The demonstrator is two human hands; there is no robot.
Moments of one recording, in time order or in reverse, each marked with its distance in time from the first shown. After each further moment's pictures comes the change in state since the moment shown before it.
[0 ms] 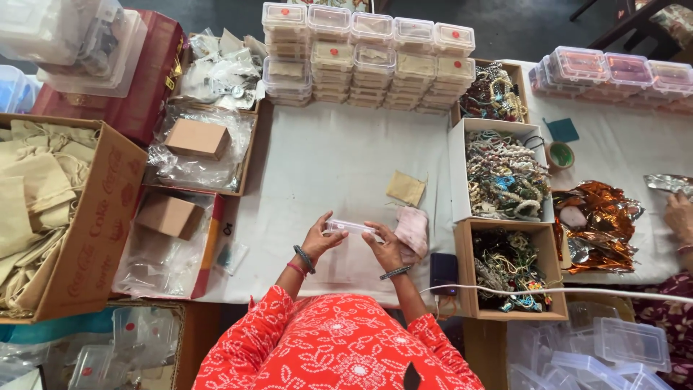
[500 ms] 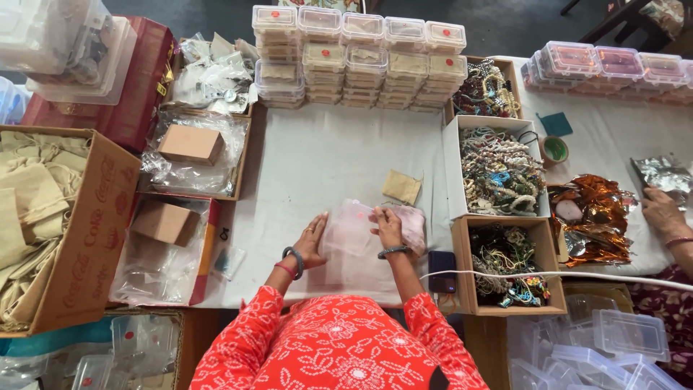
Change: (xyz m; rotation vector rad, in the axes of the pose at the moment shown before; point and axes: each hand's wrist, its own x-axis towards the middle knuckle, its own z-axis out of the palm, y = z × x) left_hand 0.002 -0.012 -0.037 1.195 -0.103 0.437; right_hand 0.058 0.045 -0.008 0.215 0.214 0.347
